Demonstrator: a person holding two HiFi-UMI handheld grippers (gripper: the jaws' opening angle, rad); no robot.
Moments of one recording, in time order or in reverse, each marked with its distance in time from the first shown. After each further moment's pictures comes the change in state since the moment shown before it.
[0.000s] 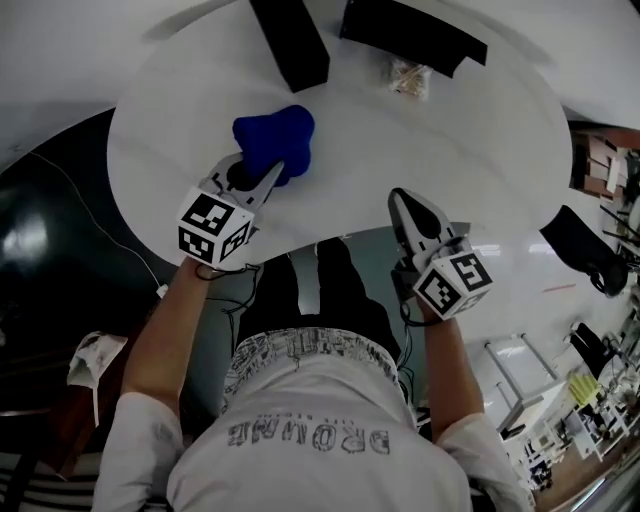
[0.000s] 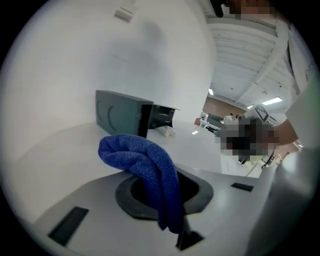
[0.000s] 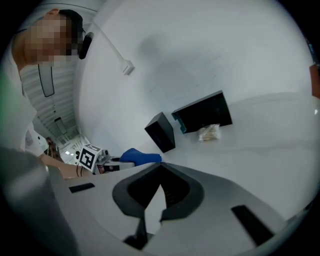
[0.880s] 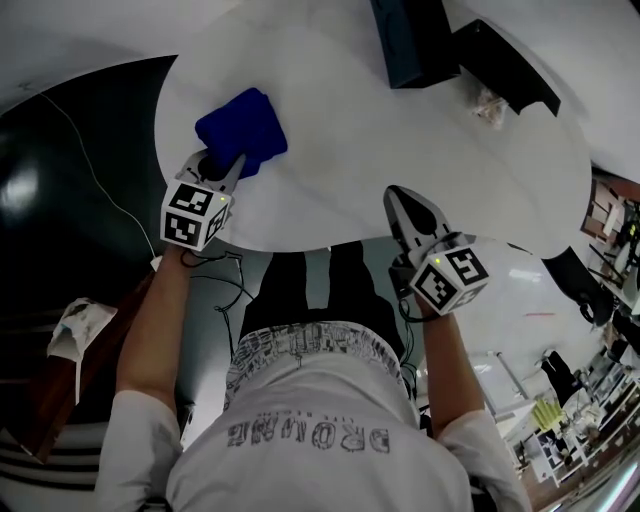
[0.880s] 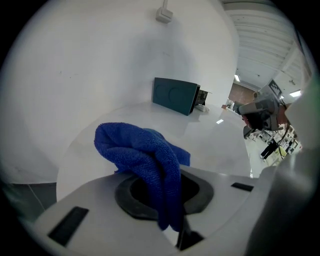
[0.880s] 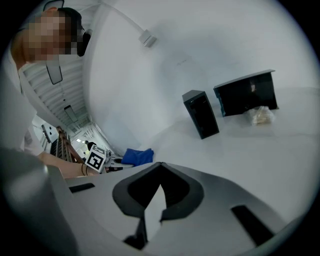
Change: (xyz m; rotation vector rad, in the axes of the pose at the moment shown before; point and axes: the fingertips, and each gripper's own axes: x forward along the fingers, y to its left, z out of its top) left arm -0.151 0.147 -0.115 -0.062 0.140 0.294; right arm 0.095 0.119 -0.043 -0.084 0.145 0.102
